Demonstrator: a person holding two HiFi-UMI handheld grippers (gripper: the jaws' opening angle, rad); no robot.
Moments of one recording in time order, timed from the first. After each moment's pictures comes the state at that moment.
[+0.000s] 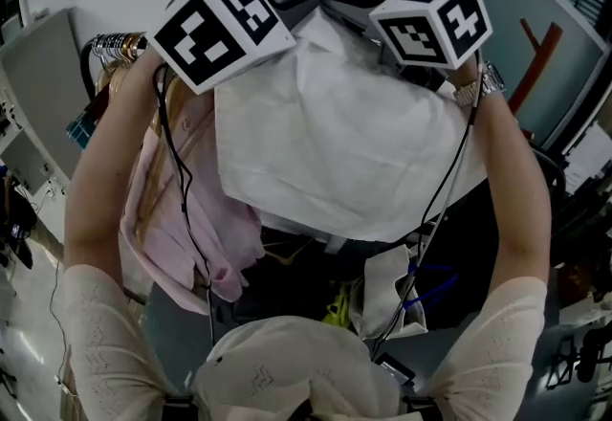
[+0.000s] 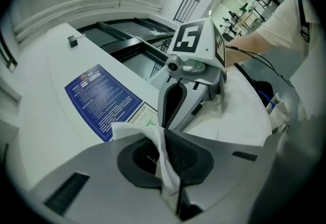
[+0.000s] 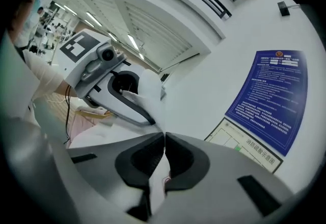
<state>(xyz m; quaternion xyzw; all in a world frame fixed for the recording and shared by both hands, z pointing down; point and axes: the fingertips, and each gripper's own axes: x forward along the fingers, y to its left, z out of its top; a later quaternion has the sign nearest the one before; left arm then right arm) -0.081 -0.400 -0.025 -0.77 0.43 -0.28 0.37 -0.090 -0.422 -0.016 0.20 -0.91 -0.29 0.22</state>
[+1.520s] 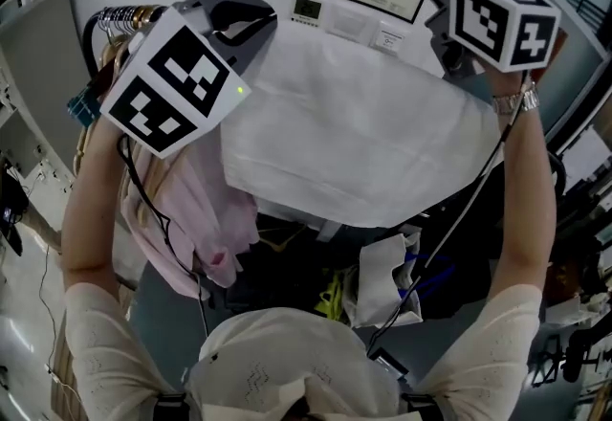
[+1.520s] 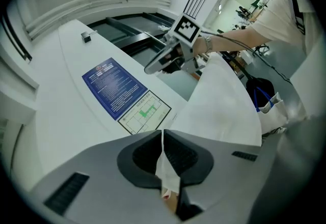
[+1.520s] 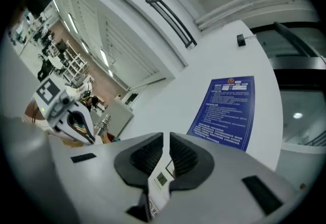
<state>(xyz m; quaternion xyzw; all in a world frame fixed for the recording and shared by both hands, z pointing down) -0.147 -0.348 0.030 -0.75 0.48 -0.28 0.35 -0.039 -0.411 -0.099 0.35 -0.89 -0.28 0.03</state>
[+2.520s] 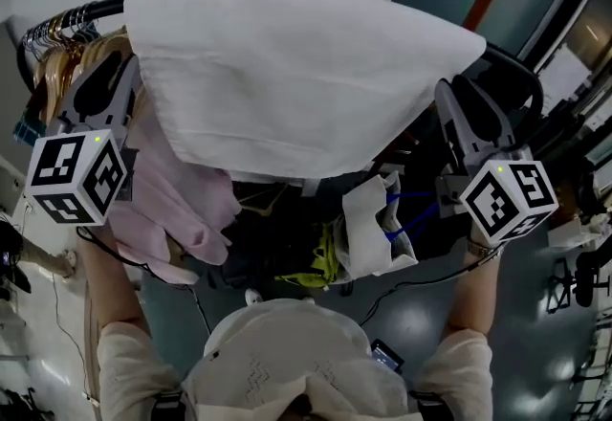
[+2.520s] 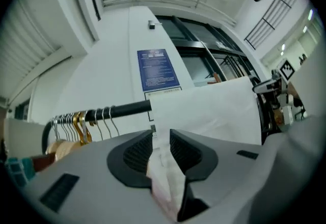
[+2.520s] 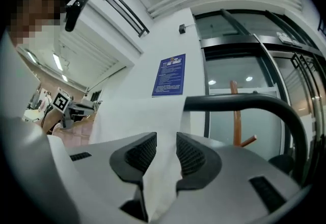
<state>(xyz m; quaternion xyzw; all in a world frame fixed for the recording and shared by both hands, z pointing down) -0.212 -0.321 0.112 -0.77 0.62 -0.05 0.12 0.183 -0.309 0.108 0.53 -0.84 -0.08 -0.01</state>
